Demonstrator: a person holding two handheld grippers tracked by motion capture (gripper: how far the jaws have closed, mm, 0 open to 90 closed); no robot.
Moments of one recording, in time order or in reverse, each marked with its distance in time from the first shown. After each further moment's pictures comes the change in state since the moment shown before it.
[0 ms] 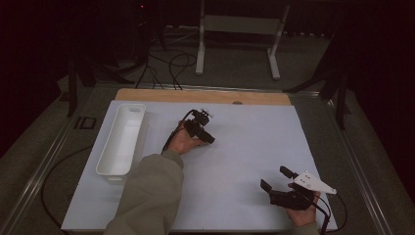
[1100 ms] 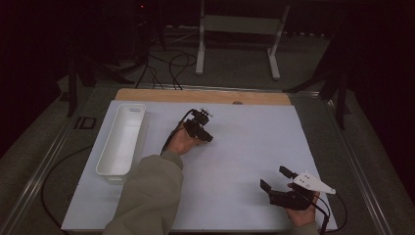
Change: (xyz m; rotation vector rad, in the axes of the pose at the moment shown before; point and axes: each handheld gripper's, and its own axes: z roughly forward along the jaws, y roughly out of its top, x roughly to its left) left arm -0.001 0.000 -0.006 0.000 -0.002 -0.014; right arm 0.000 -0.001 0.001 0.001 0.003 -0.006
